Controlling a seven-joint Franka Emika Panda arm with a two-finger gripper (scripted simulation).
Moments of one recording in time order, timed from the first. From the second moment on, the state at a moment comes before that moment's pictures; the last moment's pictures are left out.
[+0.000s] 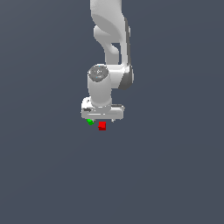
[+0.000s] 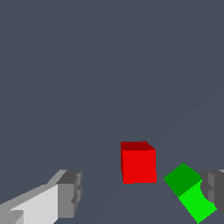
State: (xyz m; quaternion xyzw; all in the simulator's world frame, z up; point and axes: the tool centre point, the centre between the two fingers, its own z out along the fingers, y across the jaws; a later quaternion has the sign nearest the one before) arm -0.035 -0.046 0.108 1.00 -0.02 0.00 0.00
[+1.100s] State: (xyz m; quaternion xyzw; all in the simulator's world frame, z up) arm -0.055 -0.059 0.049 1.00 -0.01 0.00 0.00
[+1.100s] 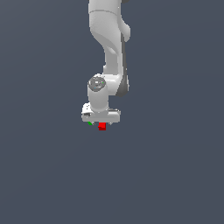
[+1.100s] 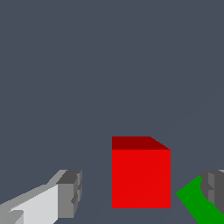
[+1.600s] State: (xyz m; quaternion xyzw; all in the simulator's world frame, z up) arm -0.056 -0.059 0.020 1.00 -0.01 0.00 0.00
